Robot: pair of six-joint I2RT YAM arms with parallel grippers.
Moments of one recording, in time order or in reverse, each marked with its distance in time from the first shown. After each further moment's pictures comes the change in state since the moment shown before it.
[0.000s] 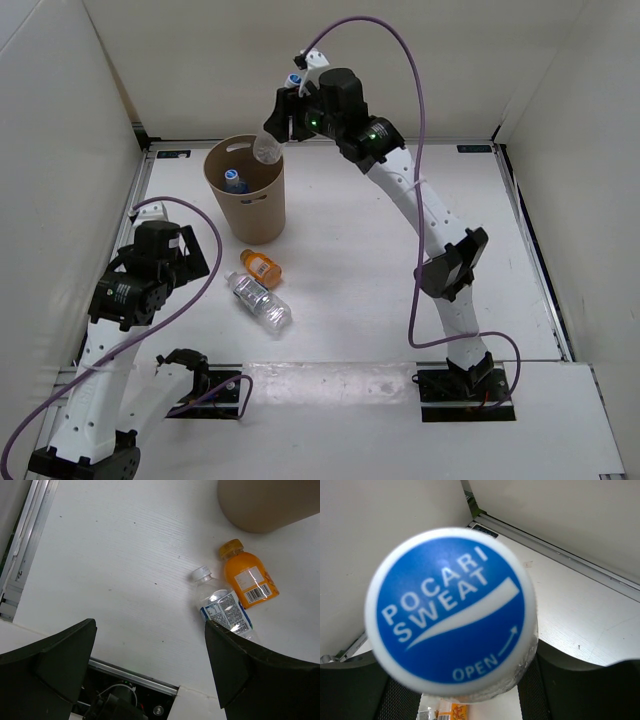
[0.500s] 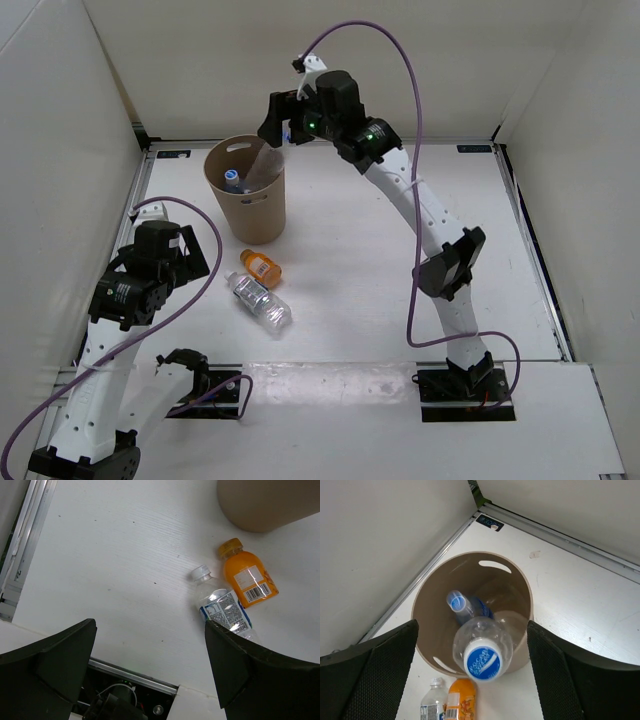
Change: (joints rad) left arm 0.000 0.002 0.000 0.000 0.003 0.000; right arm 0.002 0.013 0.002 -0.015 -0.013 0.033
